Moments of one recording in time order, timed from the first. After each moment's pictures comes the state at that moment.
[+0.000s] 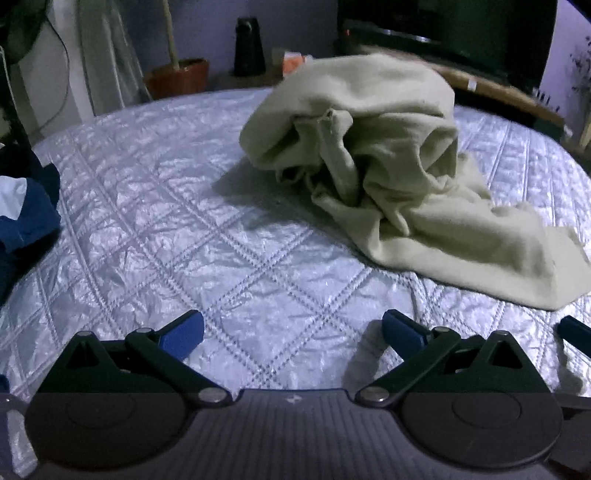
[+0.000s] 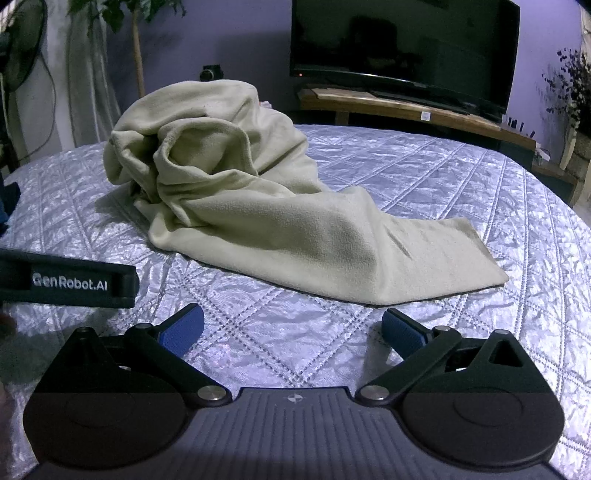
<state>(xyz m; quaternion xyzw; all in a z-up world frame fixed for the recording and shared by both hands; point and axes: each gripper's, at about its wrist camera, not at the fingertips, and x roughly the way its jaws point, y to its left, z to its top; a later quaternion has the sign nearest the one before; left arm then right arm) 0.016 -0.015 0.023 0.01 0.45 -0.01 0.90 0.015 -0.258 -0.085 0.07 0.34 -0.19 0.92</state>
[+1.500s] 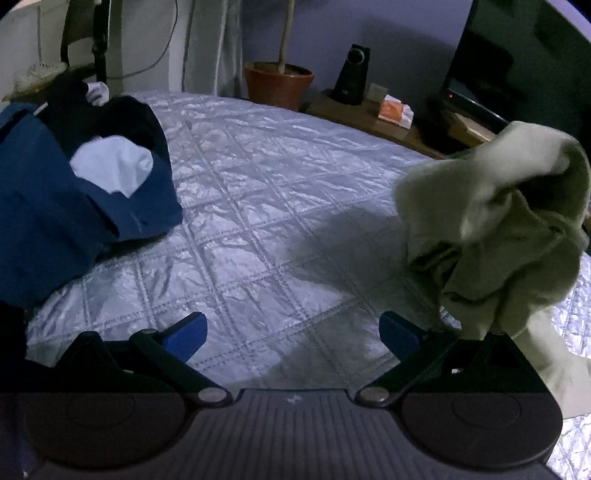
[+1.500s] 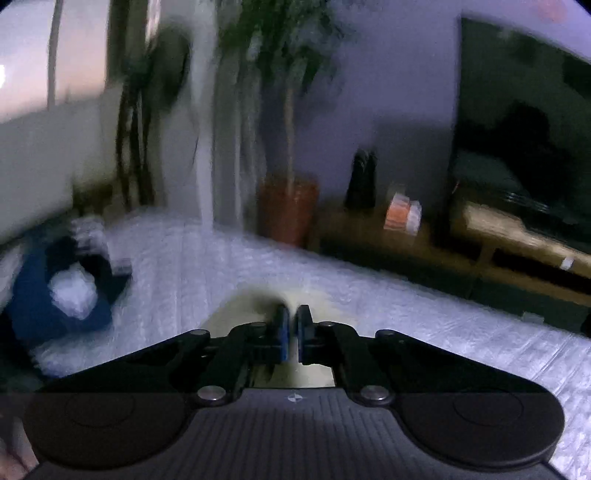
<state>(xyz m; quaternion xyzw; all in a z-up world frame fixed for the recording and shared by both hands) 0.024 0.087 0.053 -0.12 0.40 0.09 0.90 0.124 -0.266 0.086 0.00 0.22 0.06 0.97</state>
